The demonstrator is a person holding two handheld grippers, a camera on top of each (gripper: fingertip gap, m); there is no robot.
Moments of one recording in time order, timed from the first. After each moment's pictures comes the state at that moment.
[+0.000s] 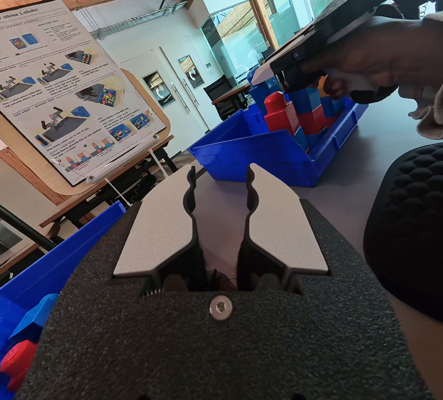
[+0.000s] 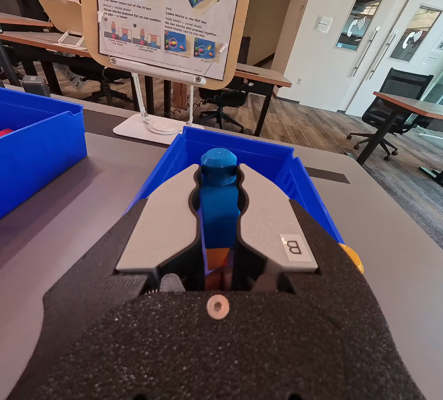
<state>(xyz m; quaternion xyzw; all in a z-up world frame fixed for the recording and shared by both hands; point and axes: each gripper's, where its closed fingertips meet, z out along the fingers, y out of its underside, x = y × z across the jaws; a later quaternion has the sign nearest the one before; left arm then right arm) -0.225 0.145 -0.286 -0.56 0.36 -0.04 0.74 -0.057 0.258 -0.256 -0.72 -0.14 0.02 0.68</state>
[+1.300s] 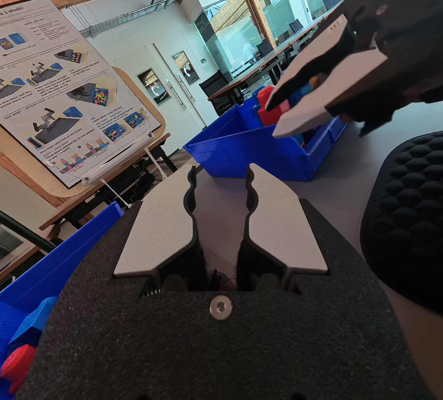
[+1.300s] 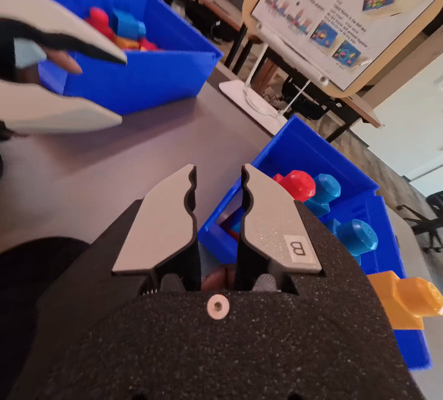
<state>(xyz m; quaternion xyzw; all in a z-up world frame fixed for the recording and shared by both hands) -0.221 0.144 -0.294 -0.56 0.38 -0.03 0.73 -0.140 0.169 -0.304 -0.68 -0.41 0.03 0.61</state>
